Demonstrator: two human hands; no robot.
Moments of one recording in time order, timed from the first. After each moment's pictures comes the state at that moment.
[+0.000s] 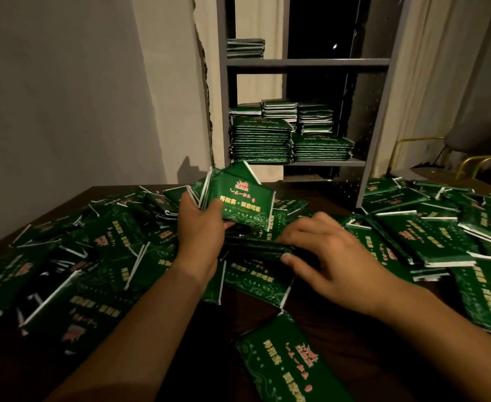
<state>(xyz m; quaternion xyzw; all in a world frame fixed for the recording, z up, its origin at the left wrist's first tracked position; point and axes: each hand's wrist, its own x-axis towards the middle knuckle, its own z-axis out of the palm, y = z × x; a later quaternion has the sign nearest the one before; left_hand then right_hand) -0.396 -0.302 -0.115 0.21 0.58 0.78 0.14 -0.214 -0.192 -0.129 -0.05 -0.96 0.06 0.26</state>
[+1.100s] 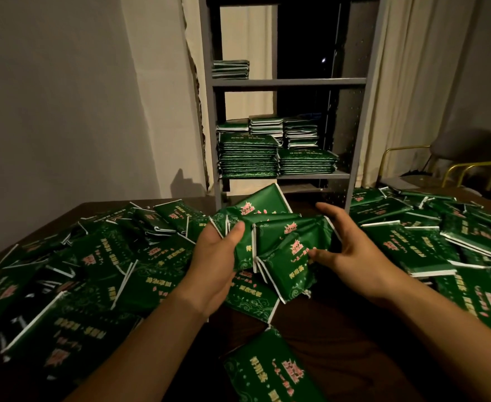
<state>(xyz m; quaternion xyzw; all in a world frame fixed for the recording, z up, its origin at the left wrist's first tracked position) -0.363 -0.296 -0.121 0.26 0.54 0.74 0.30 -0.197 -0.165 -0.121 -0.23 -0.79 0.48 0.30</state>
